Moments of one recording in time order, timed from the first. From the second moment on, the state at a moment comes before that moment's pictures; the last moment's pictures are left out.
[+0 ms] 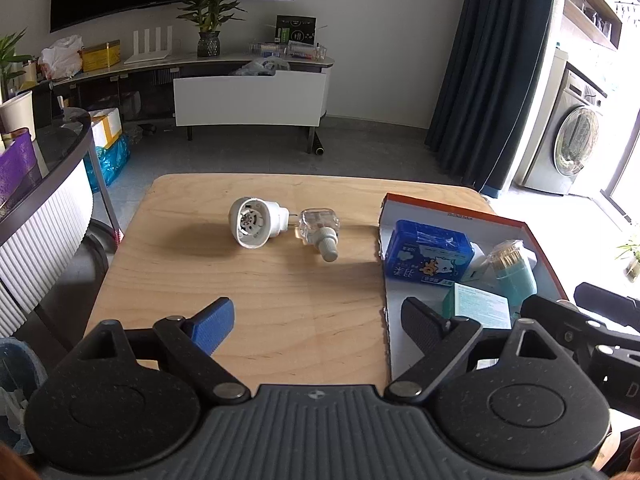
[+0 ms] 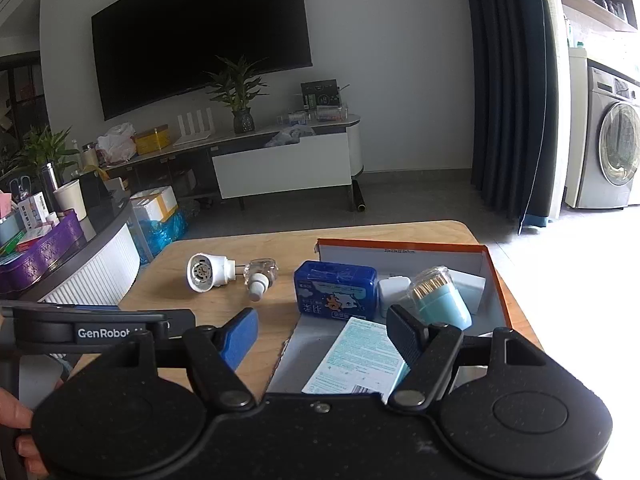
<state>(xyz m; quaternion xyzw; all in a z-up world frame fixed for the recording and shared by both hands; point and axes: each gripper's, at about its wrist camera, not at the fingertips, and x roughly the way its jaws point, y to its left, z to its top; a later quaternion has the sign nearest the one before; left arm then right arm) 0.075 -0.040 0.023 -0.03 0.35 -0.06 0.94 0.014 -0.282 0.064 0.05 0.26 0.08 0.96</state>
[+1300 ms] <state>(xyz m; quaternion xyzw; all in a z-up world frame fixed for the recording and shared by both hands) 0.198 0.006 -0.028 -0.03 0.37 -0.05 0.93 0.085 -0.234 0.044 0.02 0.30 0.14 0.94</state>
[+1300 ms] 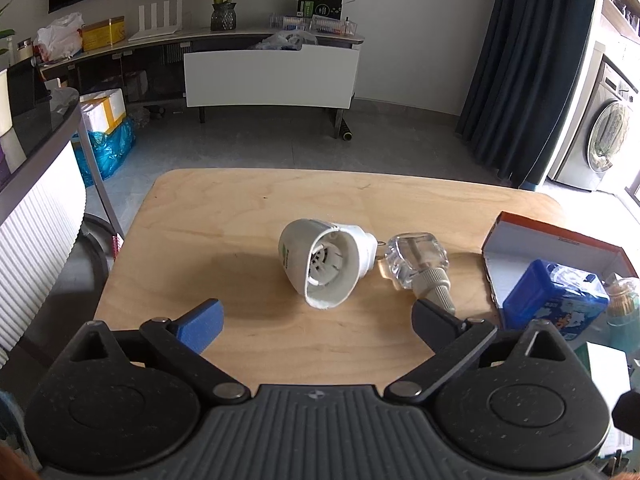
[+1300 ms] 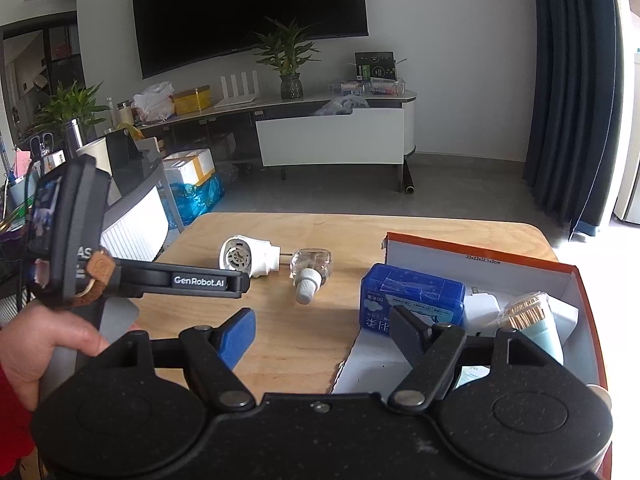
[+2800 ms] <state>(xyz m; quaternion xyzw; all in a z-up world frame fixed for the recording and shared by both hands) 0.153 0.045 -0.007 -0.08 0.32 -0.03 0.94 0.242 -0.152 -0.014 -0.04 0.36 0.15 0.92</state>
